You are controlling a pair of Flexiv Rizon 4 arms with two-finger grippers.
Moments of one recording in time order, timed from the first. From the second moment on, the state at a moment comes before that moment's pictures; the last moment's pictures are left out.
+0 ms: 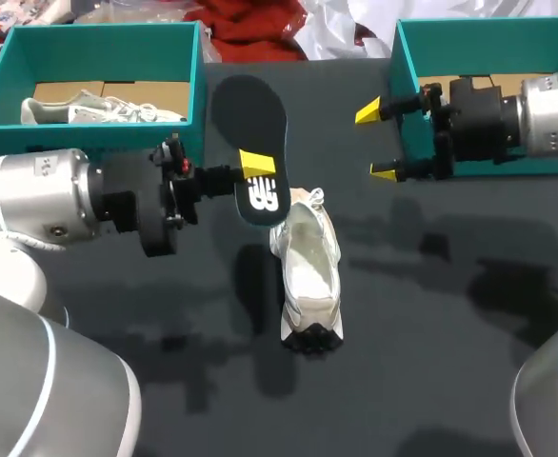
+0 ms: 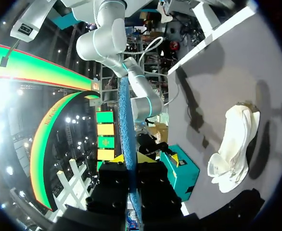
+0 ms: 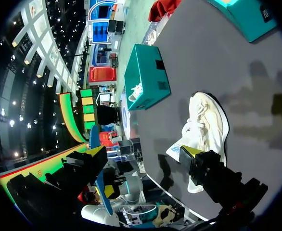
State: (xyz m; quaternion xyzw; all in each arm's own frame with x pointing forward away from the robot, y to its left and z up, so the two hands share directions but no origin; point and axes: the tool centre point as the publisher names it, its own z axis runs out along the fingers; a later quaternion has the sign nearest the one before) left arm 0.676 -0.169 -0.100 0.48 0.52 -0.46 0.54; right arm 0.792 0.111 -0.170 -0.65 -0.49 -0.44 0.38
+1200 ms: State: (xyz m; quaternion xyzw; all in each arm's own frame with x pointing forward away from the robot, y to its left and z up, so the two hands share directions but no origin) left arm 0.743 -0.219 -0.166 0.49 0.51 -0.49 0.51; right arm 0.790 0.153 -0.171 -0.57 -0.53 -0.46 0.43
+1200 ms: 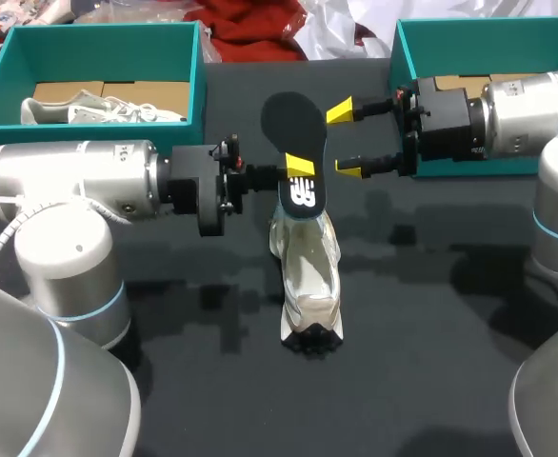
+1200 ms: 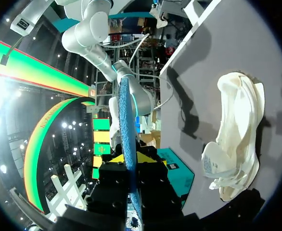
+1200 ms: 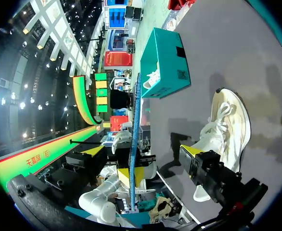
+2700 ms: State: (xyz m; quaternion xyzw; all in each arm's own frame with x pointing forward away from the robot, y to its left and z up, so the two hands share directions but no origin) left arm 0.754 -0.245 -0.183 0.50 0.52 -0.47 0.50; right arm 0.786 0.171 -0.181 -0.56 -0.52 -0.46 0.45
